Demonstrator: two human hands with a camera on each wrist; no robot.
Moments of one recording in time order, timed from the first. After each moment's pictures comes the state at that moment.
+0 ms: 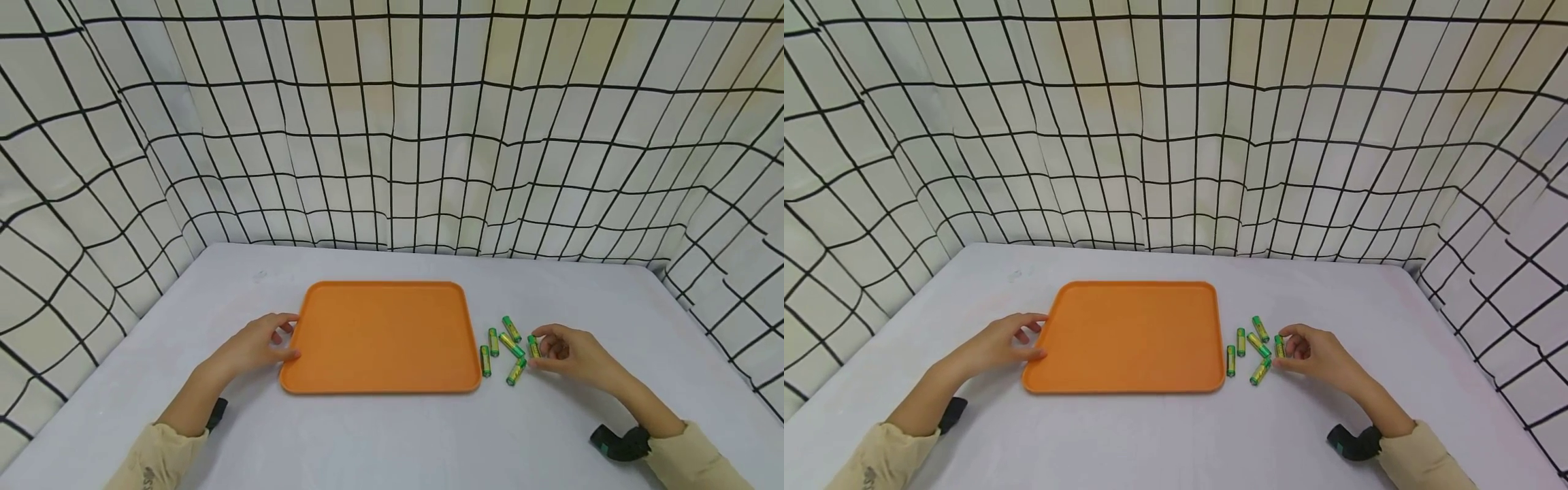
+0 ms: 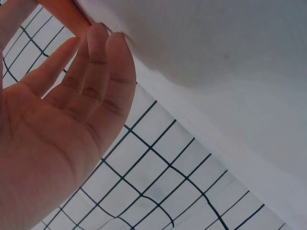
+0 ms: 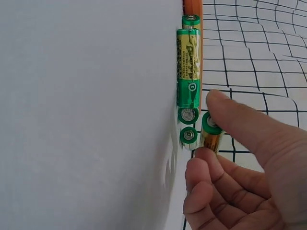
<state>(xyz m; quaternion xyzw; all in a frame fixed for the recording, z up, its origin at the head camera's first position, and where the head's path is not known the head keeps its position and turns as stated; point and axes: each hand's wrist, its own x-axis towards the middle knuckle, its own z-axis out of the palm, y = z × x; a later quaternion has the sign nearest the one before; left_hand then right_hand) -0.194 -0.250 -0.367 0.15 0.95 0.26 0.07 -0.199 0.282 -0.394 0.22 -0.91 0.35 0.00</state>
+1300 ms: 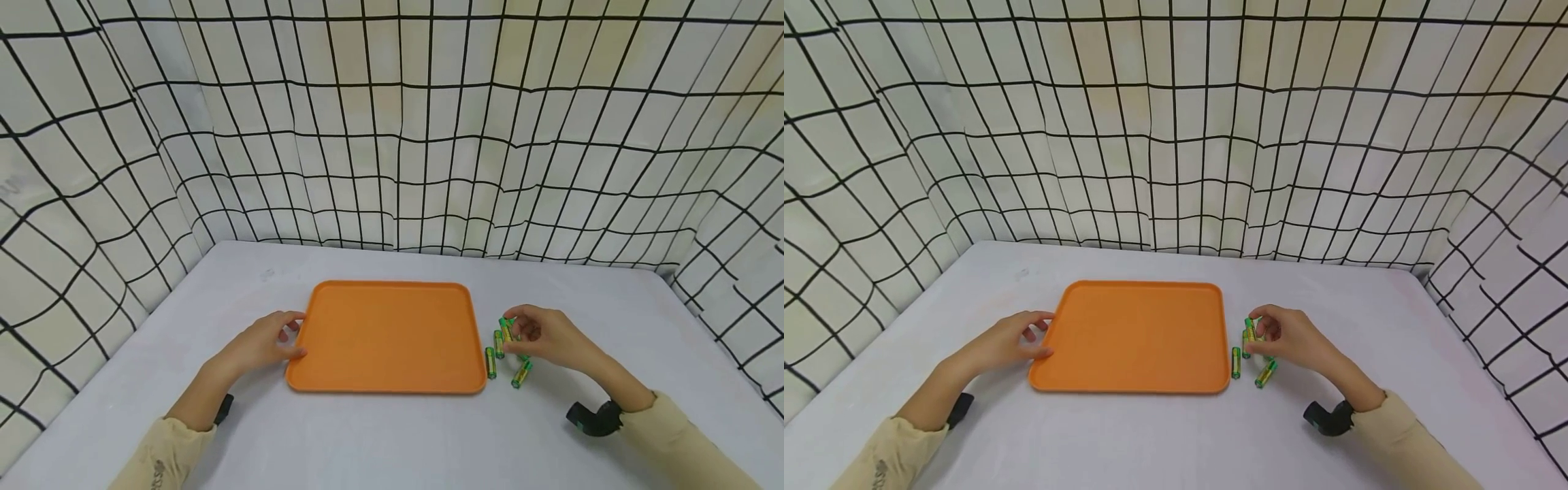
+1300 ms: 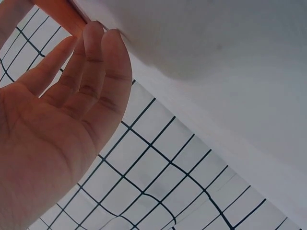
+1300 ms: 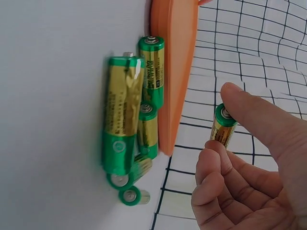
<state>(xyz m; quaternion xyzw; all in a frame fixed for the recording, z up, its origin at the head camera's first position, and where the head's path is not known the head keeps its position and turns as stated) -0.192 -0.248 -0.367 0.14 0.95 0.25 0.07 -0.217 0.234 -0.364 0.29 -0.89 0.34 -0.01</state>
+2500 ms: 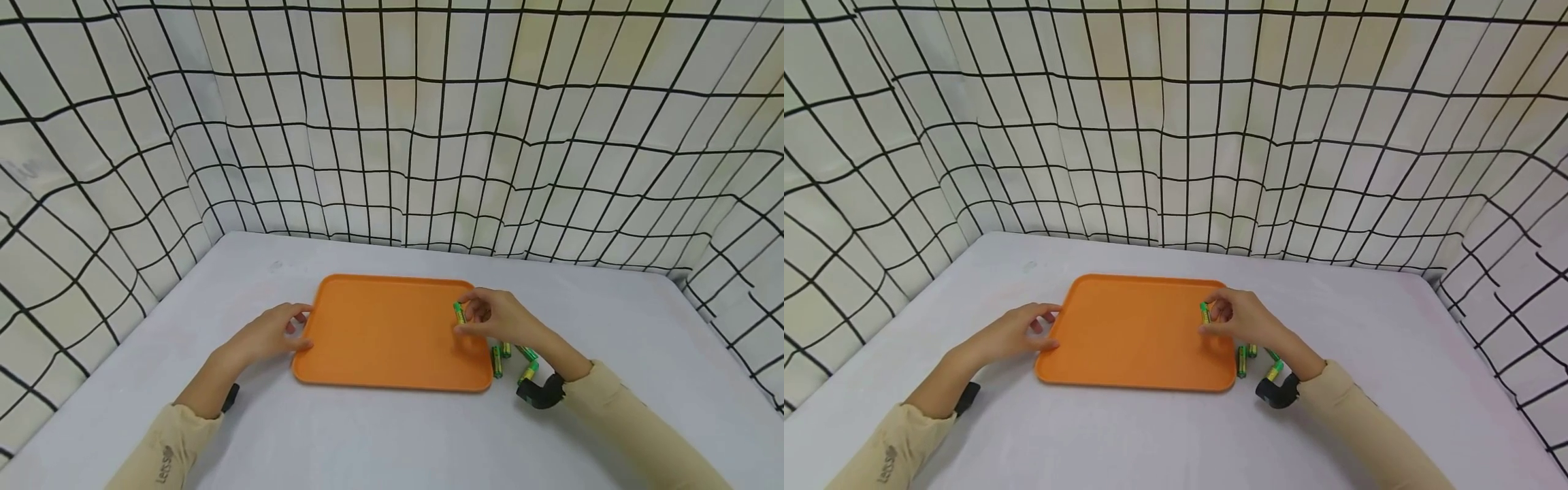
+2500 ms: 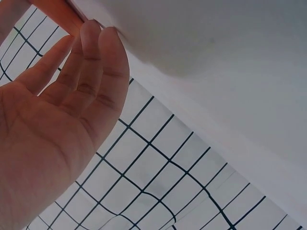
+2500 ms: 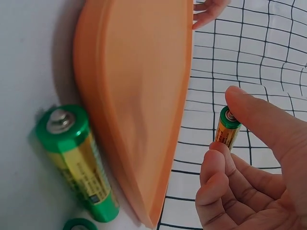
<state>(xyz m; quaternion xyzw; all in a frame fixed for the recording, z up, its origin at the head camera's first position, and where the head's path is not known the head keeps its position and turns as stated) -0.192 -0.252 -0.367 0.15 0.95 0.26 0.07 -0.247 0.158 -0.358 0.31 -0.88 0.37 -0.05</state>
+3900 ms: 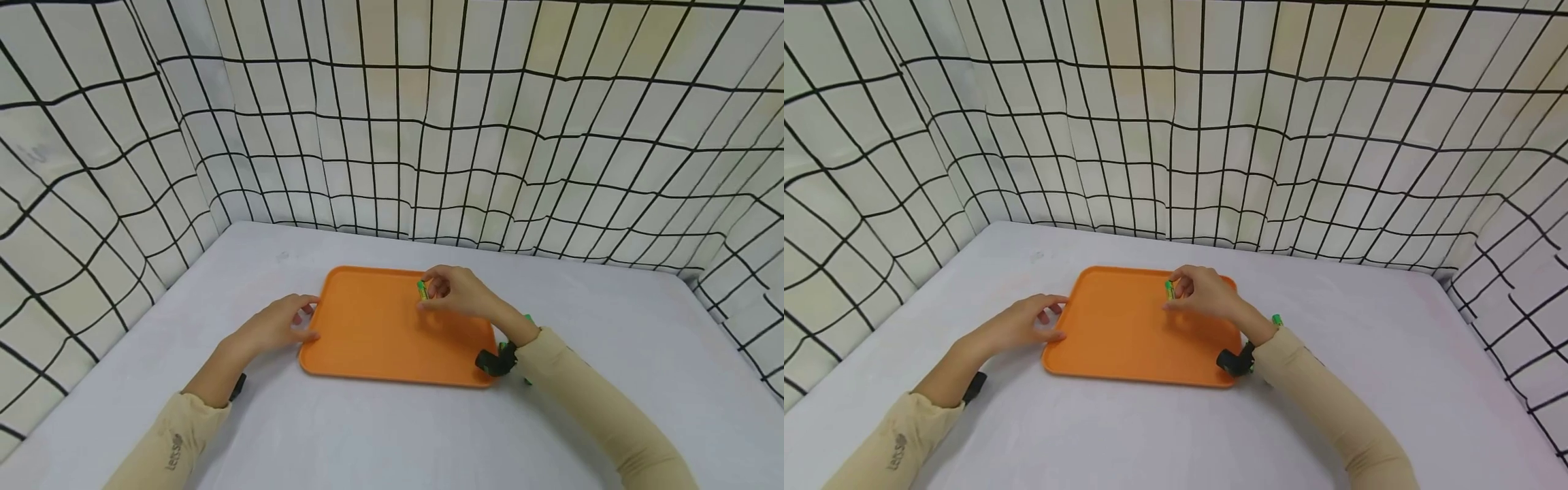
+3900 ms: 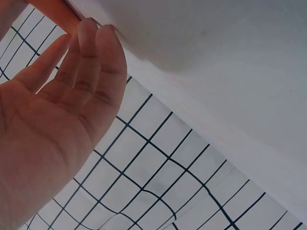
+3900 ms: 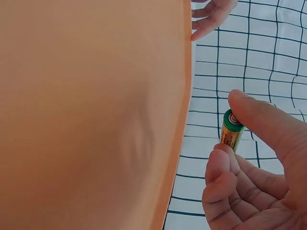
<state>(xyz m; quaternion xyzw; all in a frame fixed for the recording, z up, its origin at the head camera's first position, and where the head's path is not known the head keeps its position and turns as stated) -0.192 -0.253 -0.368 0.15 0.95 0.25 0.06 -0.280 0.088 -0.356 0.33 -0.87 0.36 -0.07</state>
